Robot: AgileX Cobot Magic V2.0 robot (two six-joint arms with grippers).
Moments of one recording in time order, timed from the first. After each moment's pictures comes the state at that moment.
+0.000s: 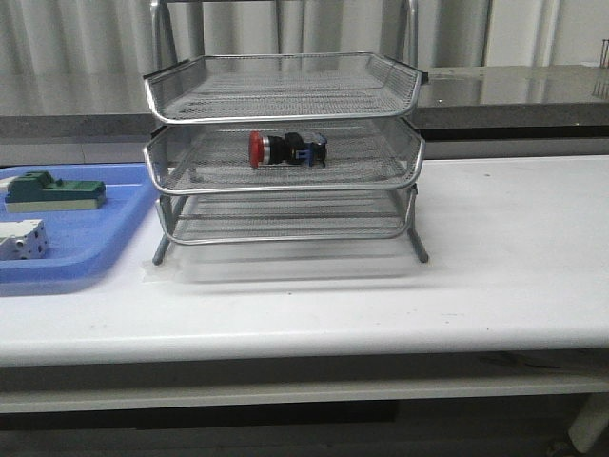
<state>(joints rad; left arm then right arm) 0.09 0.40 -0.41 -0.46 0.22 0.53 0.15 -0.01 0.03 -0.08 0.04 0.10</state>
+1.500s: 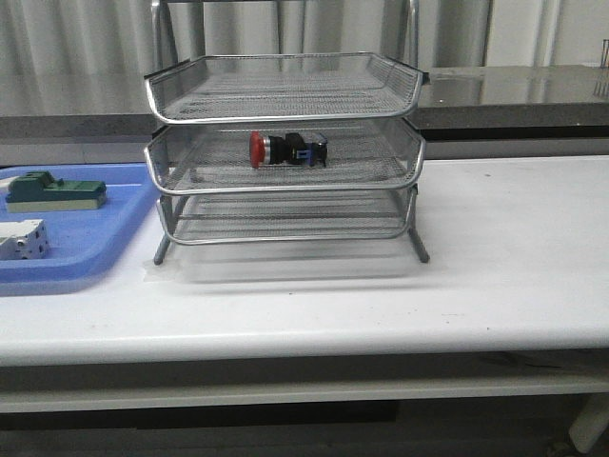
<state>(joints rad) 0.07 0.38 -0.38 -0.27 0.22 0.32 0.15 -0.01 0.03 -0.08 0.04 0.10</state>
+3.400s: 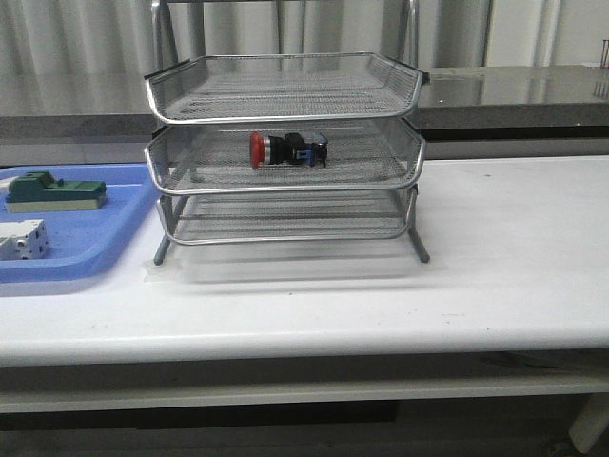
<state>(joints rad) -0.01 0.00 0.00 0.12 0.03 -0.14 0.15 -0.01 0.03 -0.08 0.04 0.10</state>
